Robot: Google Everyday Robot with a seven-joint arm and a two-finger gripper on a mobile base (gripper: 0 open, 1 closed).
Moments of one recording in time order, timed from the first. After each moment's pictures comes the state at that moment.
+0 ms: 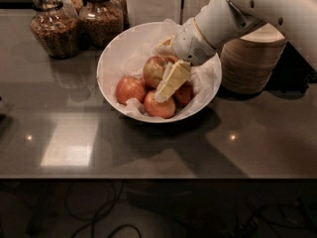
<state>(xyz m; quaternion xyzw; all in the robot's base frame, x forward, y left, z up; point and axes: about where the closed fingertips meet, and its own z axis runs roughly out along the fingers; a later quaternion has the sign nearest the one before) 0.572 -0.012 0.907 -0.68 0.63 0.22 0.31</state>
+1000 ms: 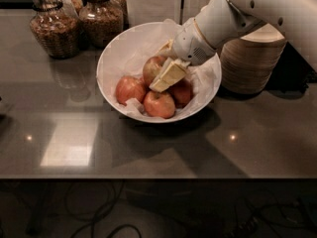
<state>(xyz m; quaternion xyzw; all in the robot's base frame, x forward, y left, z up) 0.572 -0.012 0.907 -0.68 0.63 0.22 0.31</state>
